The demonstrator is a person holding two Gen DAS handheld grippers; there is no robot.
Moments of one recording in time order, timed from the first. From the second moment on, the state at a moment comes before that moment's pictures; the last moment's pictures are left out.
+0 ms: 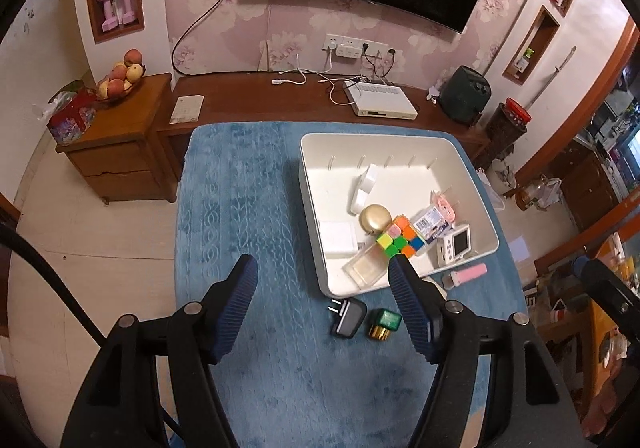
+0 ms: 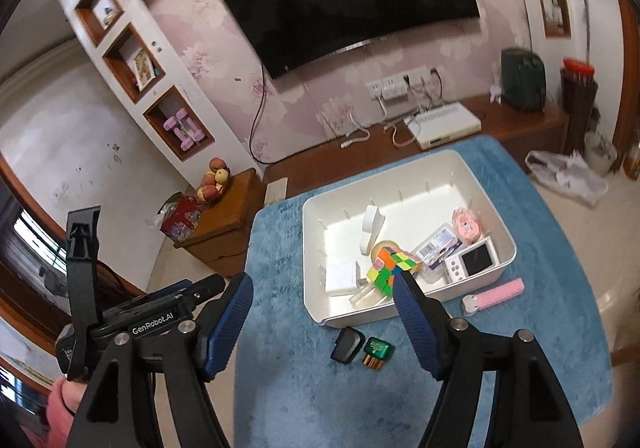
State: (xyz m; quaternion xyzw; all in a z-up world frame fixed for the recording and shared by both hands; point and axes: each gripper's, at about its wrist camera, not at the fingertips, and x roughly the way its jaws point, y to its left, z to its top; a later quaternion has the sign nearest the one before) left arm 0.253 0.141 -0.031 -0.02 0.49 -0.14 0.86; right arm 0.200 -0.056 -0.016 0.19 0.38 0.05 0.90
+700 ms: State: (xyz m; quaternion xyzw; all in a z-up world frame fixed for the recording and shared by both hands) left arm 0.219 0.105 -0.069 -0.02 0.55 -0.13 0.83; right arm 0.157 -0.083 -0.030 0.10 0.30 0.06 0.95
